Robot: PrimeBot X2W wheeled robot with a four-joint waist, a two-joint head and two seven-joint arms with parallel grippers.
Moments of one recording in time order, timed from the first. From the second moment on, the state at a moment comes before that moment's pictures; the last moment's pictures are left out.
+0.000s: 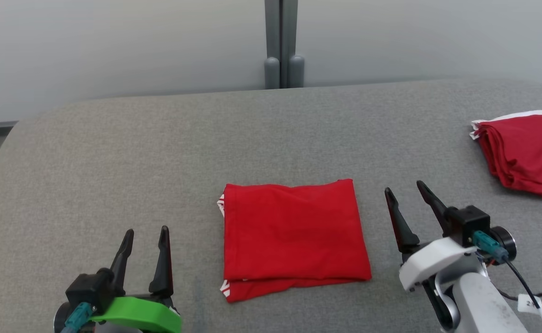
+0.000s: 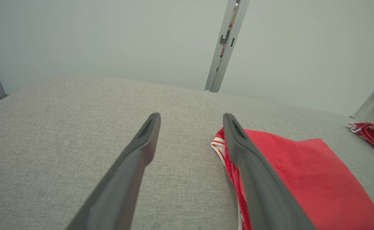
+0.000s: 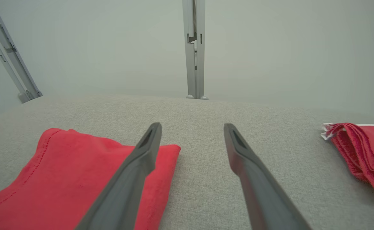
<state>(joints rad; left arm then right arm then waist) -0.03 0.08 -0.14 0.25 -0.36 -0.12 -0.26 -0.27 -0.05 0.10 0.42 0.13 0.13 -0.26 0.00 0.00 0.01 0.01</state>
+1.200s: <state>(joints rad) 0.05 0.06 -0.05 0.26 -0.35 -0.12 -0.26 -0.12 -0.05 0.03 0.34 0.14 0.13 -0.26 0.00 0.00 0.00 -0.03</state>
